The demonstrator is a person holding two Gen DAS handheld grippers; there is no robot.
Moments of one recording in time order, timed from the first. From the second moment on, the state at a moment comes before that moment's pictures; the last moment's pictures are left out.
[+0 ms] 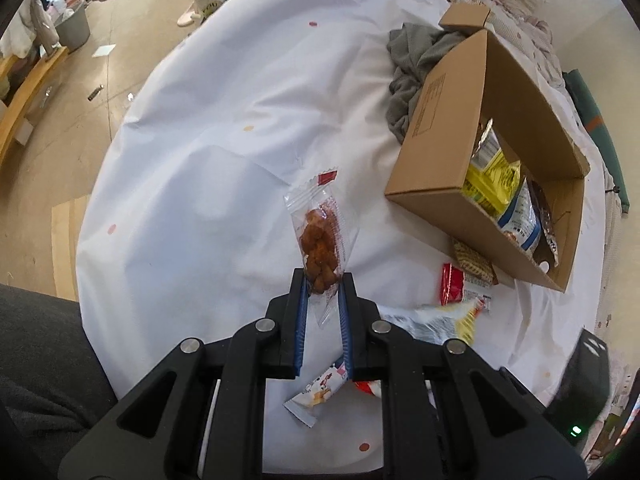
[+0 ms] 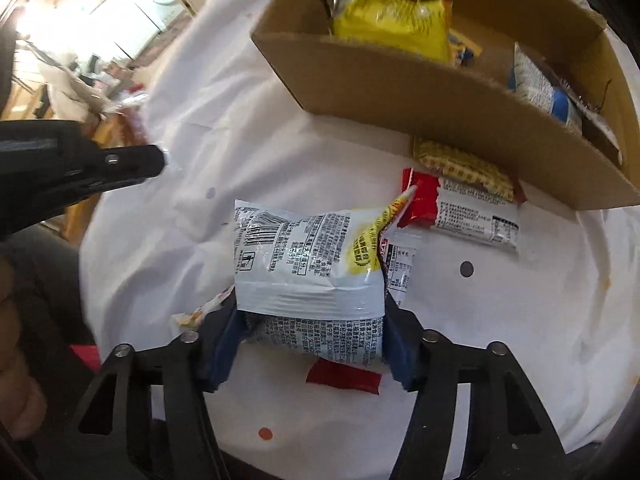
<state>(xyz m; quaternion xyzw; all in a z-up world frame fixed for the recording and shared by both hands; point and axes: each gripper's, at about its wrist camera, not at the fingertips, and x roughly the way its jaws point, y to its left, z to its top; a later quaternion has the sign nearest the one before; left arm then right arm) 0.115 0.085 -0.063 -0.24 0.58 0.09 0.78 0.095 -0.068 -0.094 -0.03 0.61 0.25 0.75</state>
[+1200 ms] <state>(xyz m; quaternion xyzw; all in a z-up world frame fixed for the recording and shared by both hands) 0.247 -0.025 0.003 -0.02 0.50 -0.09 0.86 0.236 -0.210 -0.029 0.21 0.48 0.21 0.83</state>
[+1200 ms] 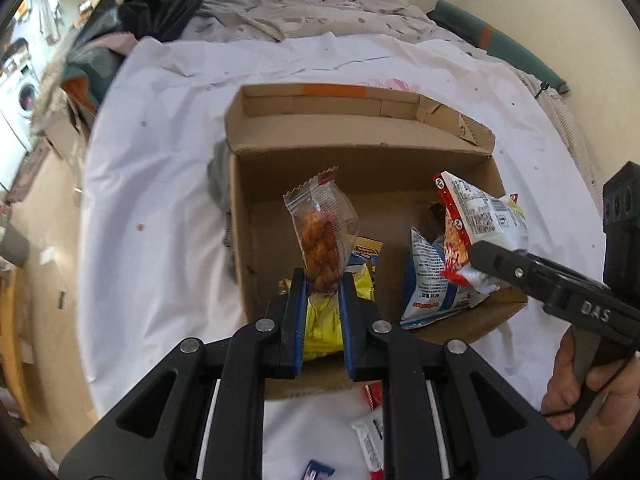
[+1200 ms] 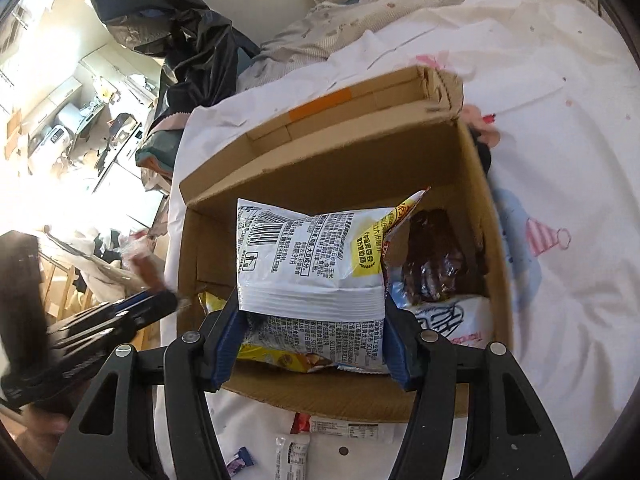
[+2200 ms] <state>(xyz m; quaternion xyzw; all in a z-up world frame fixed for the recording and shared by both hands) 0.249 -0.026 -0.011 -0.03 0.52 -0.09 0.85 0.239 -0.206 -0.039 0.23 0.50 0.22 0.81</state>
